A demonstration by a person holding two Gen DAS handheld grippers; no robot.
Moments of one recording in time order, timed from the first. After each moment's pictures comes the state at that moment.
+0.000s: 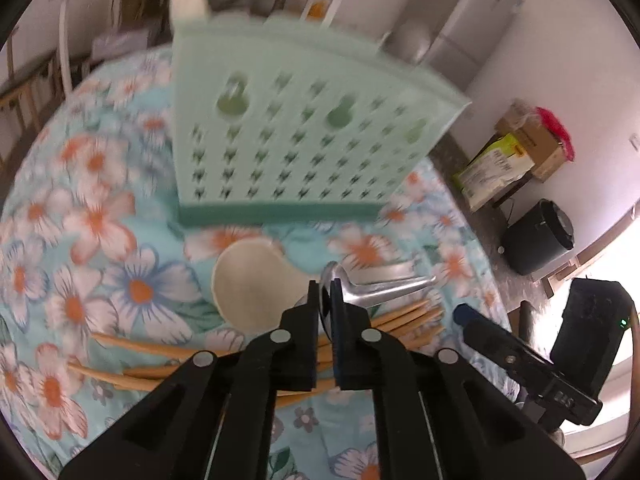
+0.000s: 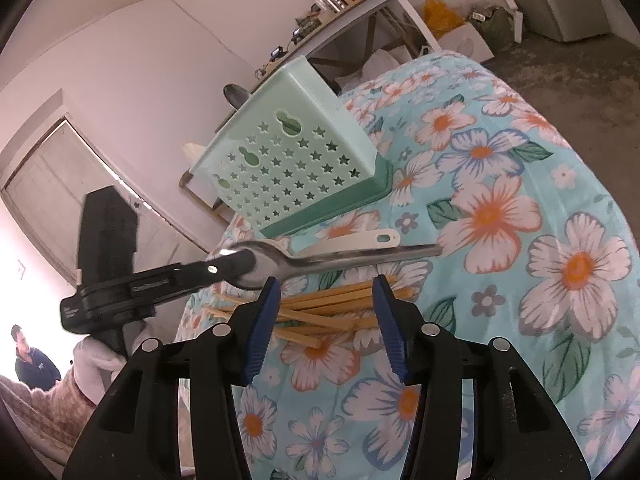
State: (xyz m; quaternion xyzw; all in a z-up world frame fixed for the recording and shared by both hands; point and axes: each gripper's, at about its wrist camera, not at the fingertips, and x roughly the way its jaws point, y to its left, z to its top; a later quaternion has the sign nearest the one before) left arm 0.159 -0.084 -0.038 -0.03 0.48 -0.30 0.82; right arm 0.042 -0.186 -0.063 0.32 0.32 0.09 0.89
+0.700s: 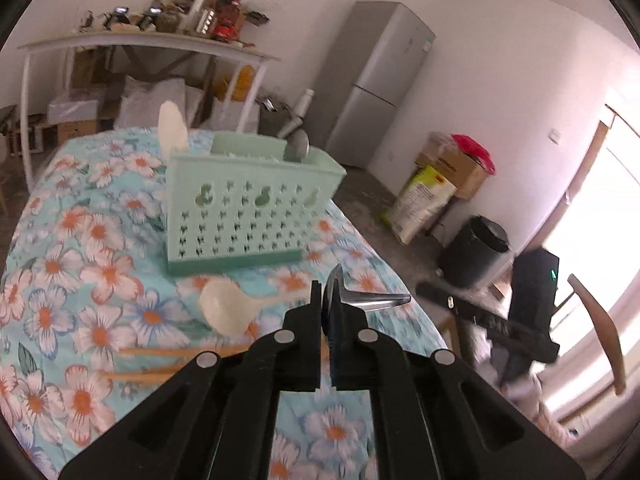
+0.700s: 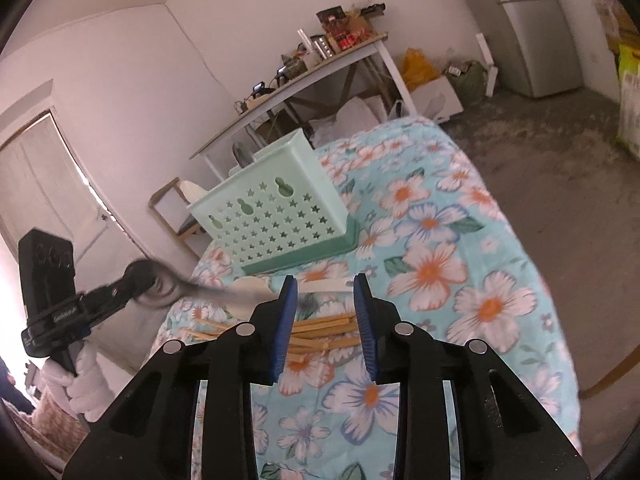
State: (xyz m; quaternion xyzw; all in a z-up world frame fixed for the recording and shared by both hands) left arm 0.107 -0.023 0.021 -0.06 0.37 -0.43 0.82; right arm 0.006 -0.191 -0.010 0.26 0.27 0.00 0.93
